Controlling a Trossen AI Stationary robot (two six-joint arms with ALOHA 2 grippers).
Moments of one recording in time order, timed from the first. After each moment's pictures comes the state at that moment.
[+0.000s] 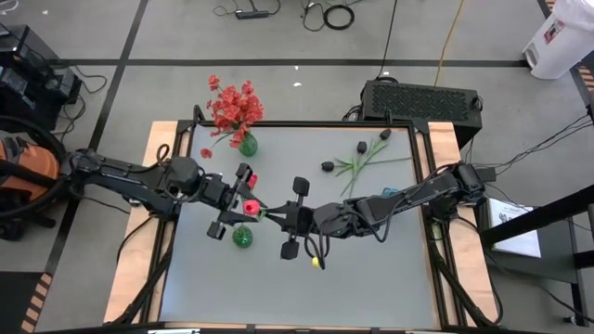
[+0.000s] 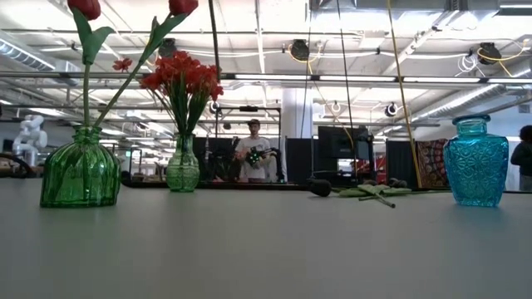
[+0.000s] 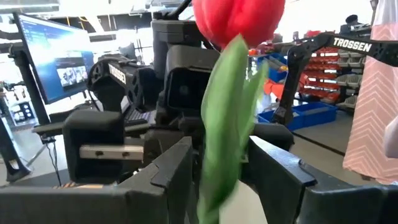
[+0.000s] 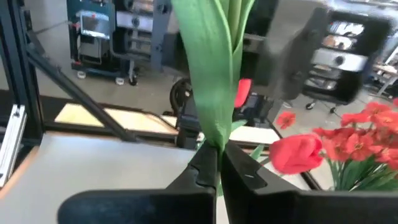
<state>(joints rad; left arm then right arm) -0.17 1.03 0.83 0.30 0.26 0.11 0.32 1.79 1.55 0.08 0.52 -0.13</state>
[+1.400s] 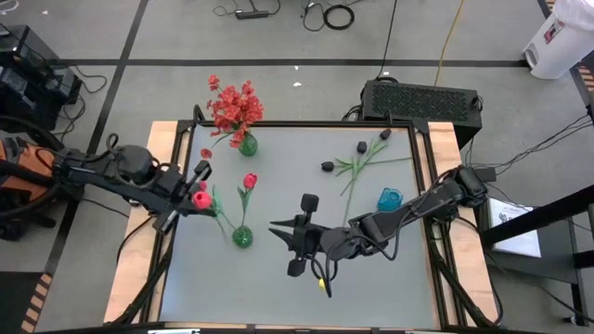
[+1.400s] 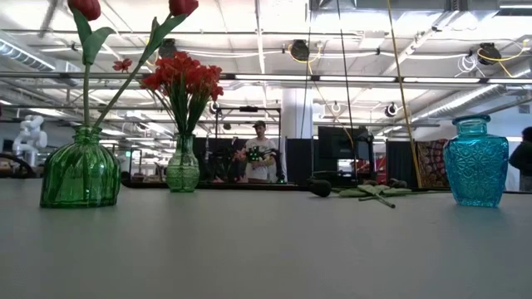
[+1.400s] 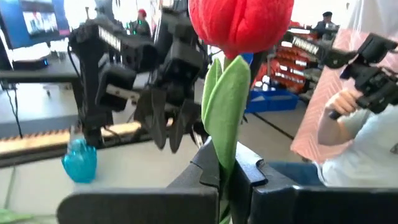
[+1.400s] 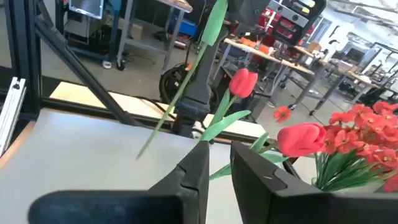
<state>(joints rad) -0.24 0.69 0.94 -0.28 0.25 -0.05 0.43 1.79 1.55 0.02 0.69 -0.19</state>
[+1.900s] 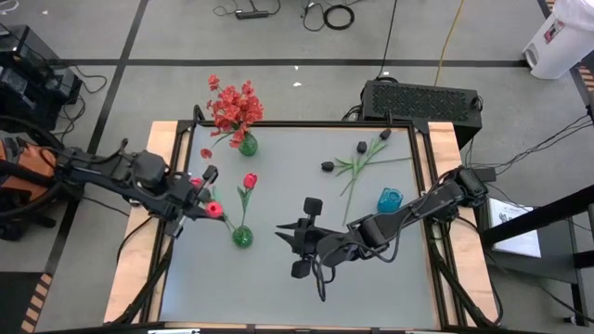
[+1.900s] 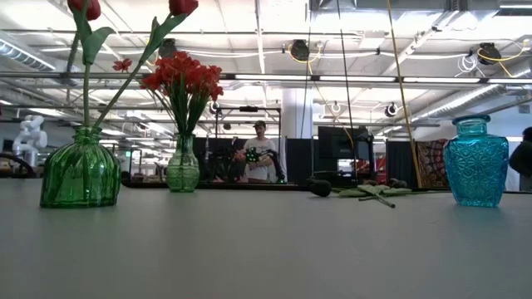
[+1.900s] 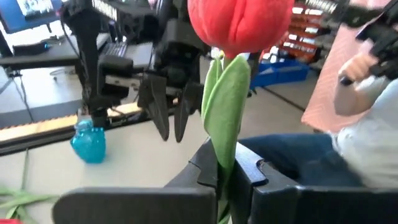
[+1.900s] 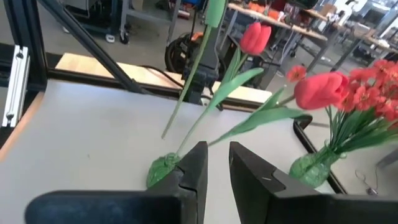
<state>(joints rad) -0.25 0.74 0.92 -0.32 0.22 0.05 0.44 1.79 1.55 -0.15 0.69 -0.01</state>
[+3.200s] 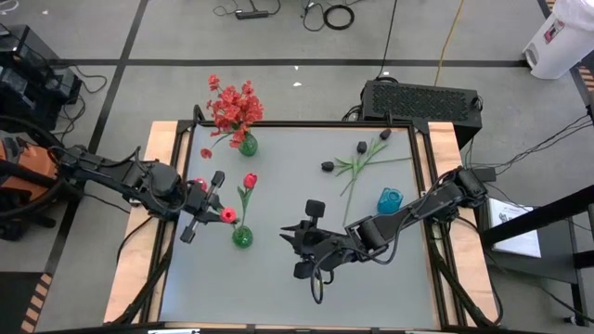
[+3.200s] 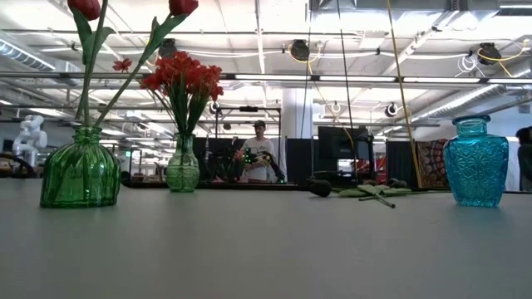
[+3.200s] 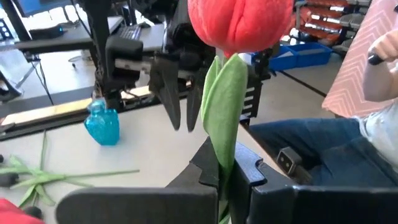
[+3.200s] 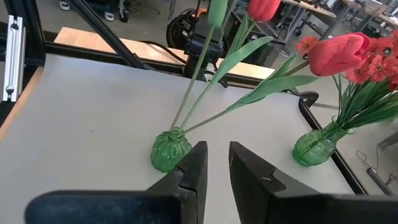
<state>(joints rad) -0.30 0.79 0.85 -0.27 0.10 0.07 0.45 1.80 1.55 -0.27 0.68 0.07</state>
